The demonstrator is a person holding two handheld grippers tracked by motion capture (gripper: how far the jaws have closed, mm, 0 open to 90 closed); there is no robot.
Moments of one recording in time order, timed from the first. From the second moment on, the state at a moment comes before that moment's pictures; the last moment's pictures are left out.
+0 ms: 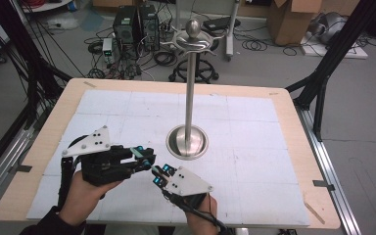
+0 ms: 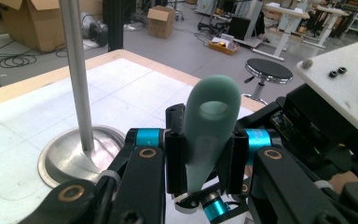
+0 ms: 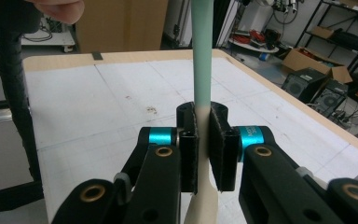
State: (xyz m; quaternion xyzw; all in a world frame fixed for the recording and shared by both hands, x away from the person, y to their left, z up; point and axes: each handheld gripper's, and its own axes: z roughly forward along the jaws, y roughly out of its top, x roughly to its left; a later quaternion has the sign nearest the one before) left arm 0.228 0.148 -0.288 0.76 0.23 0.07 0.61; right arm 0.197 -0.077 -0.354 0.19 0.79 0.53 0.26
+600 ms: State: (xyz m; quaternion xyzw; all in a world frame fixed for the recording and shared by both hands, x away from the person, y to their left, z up) left arm 0.233 0.172 -0.293 0.69 0.21 0.09 0.68; right arm 0.202 -0.089 -0.350 0.18 0.78 0.56 0.20
